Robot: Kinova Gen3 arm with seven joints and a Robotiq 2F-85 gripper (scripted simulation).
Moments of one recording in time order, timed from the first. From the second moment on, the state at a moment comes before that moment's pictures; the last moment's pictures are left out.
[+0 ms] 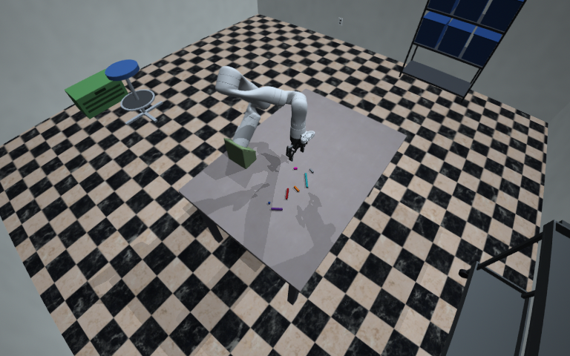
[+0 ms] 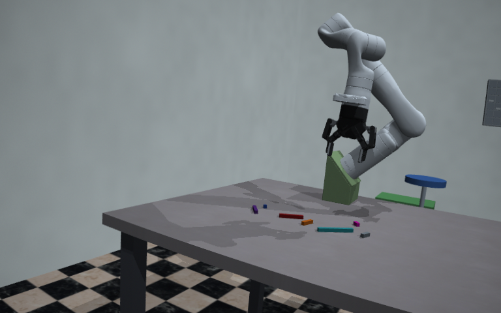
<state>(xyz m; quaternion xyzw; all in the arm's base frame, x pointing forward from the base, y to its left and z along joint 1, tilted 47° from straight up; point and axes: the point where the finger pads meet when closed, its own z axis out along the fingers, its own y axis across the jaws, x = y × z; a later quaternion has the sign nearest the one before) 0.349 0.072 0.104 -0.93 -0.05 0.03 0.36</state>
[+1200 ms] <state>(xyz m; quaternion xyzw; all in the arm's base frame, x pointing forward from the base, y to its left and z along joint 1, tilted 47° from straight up) 0.326 0.086 0.088 -0.92 -0.08 0.04 0.39</state>
